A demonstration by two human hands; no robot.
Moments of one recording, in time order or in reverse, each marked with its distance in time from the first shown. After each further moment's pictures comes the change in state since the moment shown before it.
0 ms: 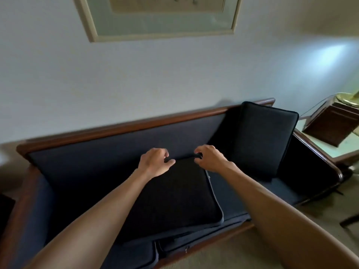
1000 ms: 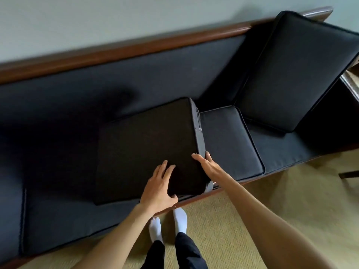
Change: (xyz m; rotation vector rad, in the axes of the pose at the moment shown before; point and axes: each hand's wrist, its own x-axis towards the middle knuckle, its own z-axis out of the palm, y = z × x) left_hand -0.028 -0.034 0.269 -0.095 -0.340 0.000; right_hand 0.043 0.153 0.206 0.820 -0.464 0.769
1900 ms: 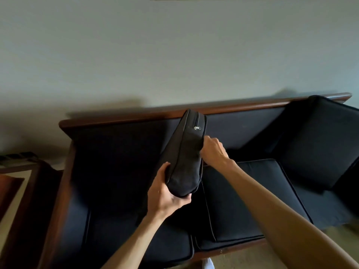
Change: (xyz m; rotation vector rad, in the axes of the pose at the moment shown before) left_hand -0.105 -0.132 -0.220 -0.476 0.735 -0.090; right_hand -0.160 -0.267 0.193 -0.822 0.420 -0.694
